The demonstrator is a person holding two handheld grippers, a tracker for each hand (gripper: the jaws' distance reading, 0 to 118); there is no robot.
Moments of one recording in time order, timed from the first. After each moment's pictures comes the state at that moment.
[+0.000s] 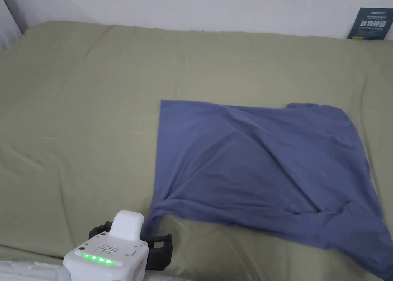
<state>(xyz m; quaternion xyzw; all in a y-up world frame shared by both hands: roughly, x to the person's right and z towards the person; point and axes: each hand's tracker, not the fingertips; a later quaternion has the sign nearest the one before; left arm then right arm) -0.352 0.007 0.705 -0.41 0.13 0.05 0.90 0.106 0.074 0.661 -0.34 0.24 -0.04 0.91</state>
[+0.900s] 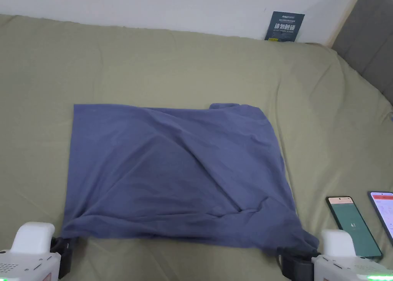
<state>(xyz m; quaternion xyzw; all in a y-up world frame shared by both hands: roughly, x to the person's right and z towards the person) -0.358 0.008 0.668 -0.43 0.11 0.07 0.89 0.135 0.008 0.512 -0.46 0.15 0.08 0.87</state>
